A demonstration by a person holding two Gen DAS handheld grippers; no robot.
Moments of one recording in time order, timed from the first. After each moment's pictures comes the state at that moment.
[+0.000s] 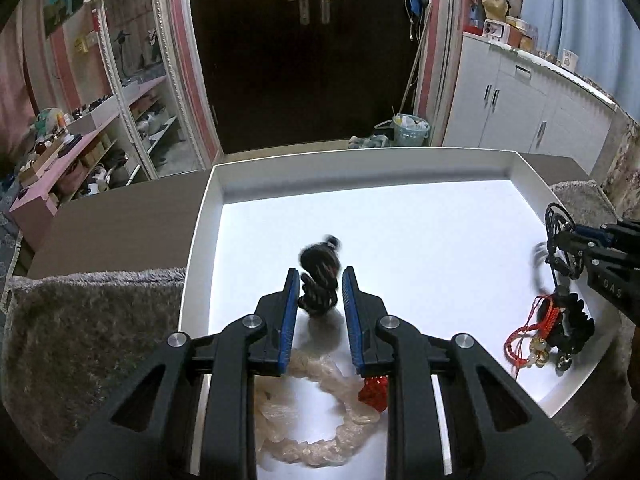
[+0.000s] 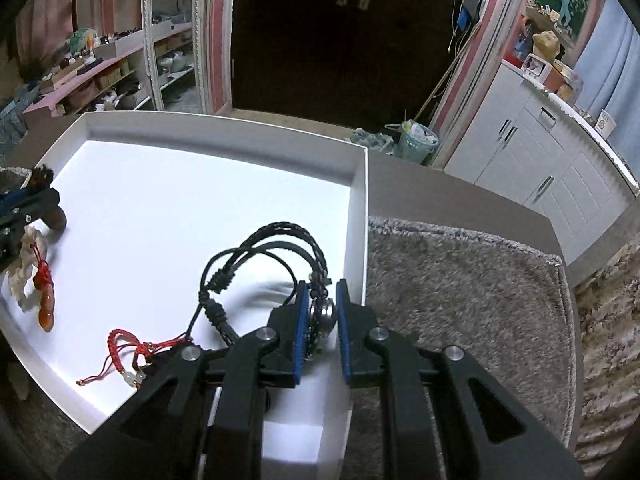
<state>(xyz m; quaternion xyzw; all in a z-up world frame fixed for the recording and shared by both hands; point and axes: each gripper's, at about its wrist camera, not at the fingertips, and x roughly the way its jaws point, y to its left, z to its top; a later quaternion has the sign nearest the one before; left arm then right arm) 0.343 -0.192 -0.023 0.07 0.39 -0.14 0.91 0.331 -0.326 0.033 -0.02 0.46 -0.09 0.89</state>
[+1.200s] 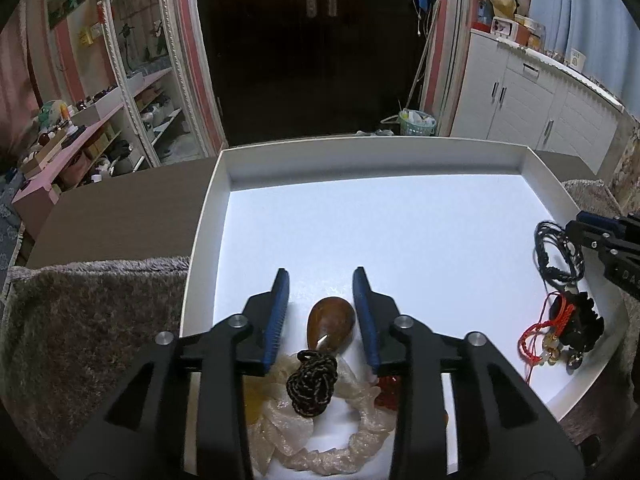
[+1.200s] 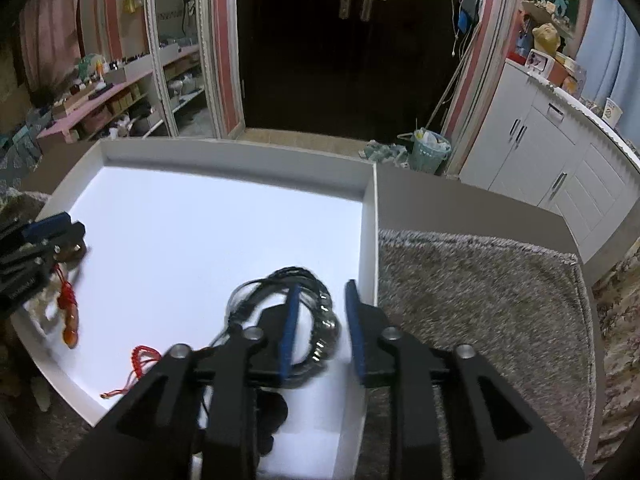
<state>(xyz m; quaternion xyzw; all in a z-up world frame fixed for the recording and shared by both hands) 0.354 -0.195 -0.032 0.07 0.40 -0.13 0.91 0.327 -0.333 0.043 0.02 0.43 -0.06 0.90</state>
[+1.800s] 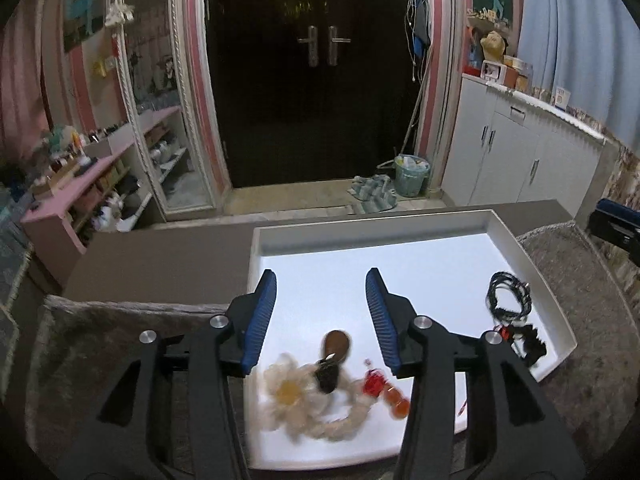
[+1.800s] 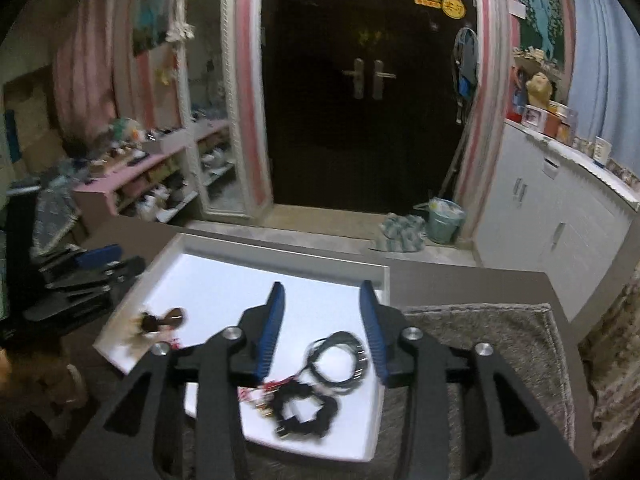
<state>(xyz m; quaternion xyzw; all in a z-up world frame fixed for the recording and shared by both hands) 0.307 -0.167 0.053 0.06 0.32 -0.13 0.93 0.262 -0.308 0.149 0.04 0.30 -0.02 0.95</state>
